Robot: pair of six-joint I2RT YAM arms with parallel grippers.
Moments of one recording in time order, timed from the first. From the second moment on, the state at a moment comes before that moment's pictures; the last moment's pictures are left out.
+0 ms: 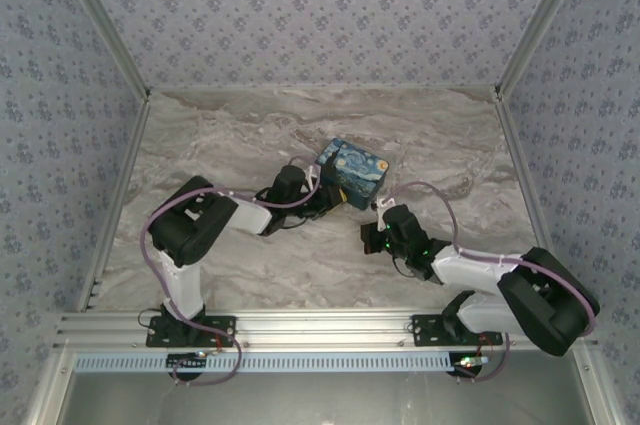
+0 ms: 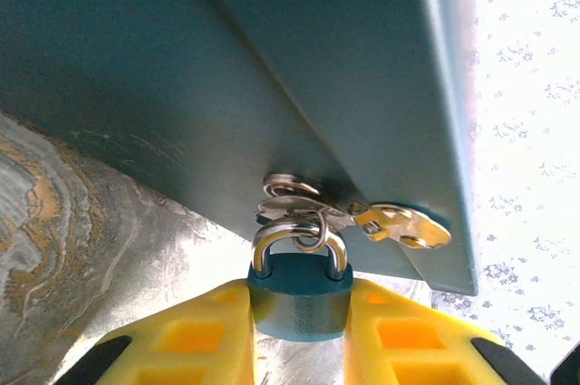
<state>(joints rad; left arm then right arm) -0.71 1.91 0.81 0.61 0.44 -1.16 0.70 1.25 0.30 0.31 0.01 0.43</state>
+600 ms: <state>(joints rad) -0.74 1.91 0.80 0.61 0.42 -1.24 0.71 1.37 0.37 0.37 0.06 0.35</state>
